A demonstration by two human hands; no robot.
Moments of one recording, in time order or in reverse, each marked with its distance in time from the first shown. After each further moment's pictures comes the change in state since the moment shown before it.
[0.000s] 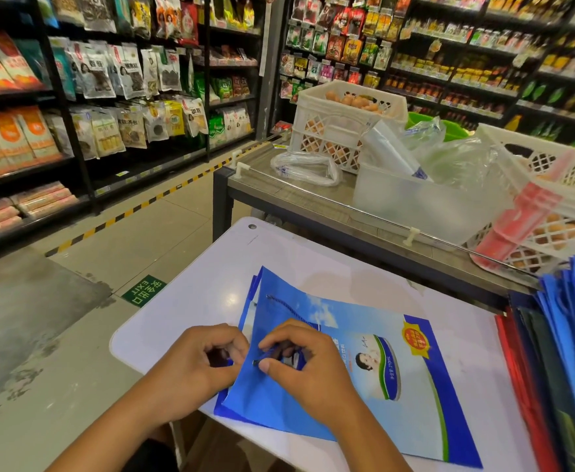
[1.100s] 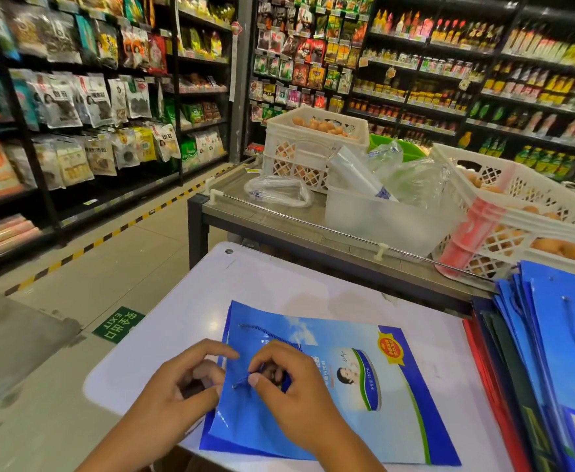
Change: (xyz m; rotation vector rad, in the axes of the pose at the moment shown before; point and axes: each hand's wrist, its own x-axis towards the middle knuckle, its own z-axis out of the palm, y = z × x) left_hand -0.007 0.014 0.000 -0.230 0.064 0.016; right_hand -0.001 -0.005 0.000 -0.163 0.048 -0.074
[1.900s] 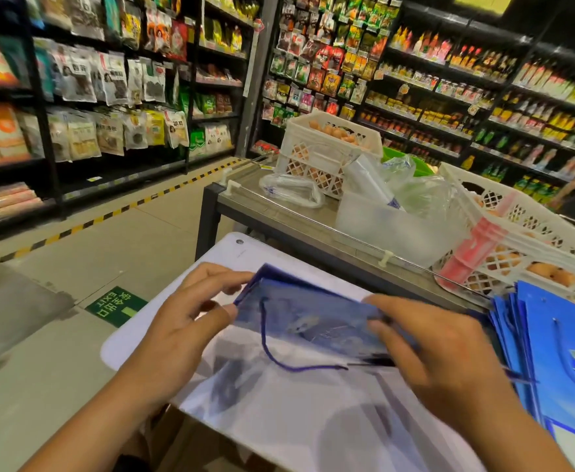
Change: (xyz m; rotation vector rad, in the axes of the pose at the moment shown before) left_hand 0.006 0.055 -0.012 0.071 0.180 0.367; right_hand -0.035 -0.106 -0.134 -0.990 0.204 -0.350
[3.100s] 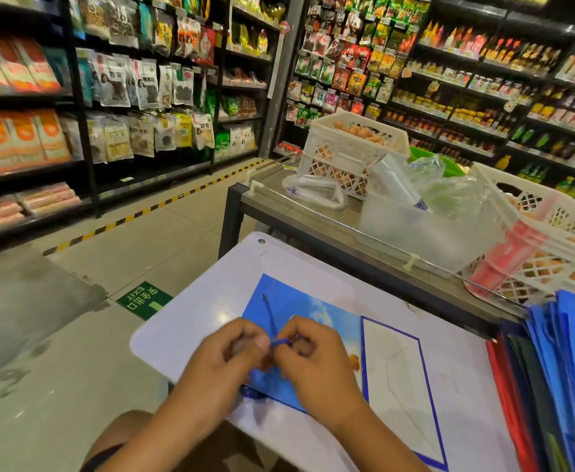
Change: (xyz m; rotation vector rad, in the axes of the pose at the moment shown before) left_hand -0.038 -0.013 0.033 -0.134 0.064 -0.406; right_hand 0.014 -0.081 0.135 1.004 -0.238 0.498
